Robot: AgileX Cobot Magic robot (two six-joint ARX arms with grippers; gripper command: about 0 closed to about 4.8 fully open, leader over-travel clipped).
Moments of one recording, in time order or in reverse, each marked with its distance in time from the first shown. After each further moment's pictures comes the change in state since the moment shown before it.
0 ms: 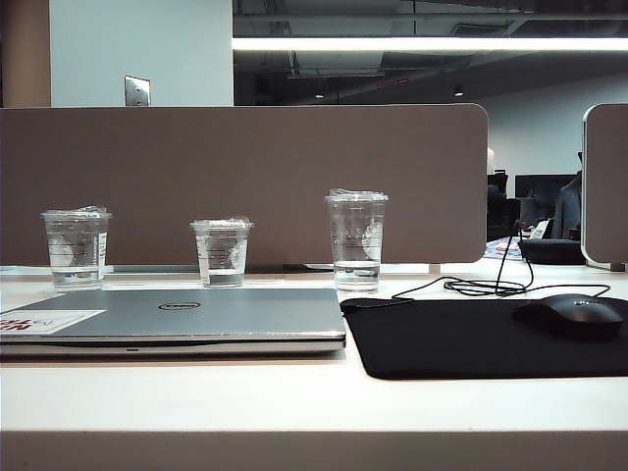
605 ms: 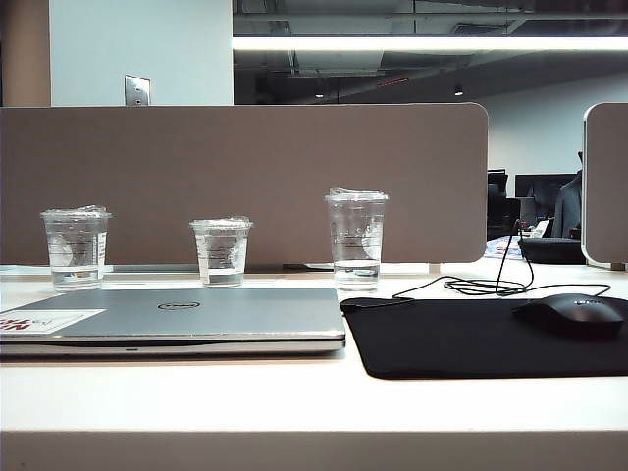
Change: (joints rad) left arm 0.000 0.001 0.065 0.037 0.000 -0.125; right arm 0.000 0.001 0.070 -0.032 0.000 0.037
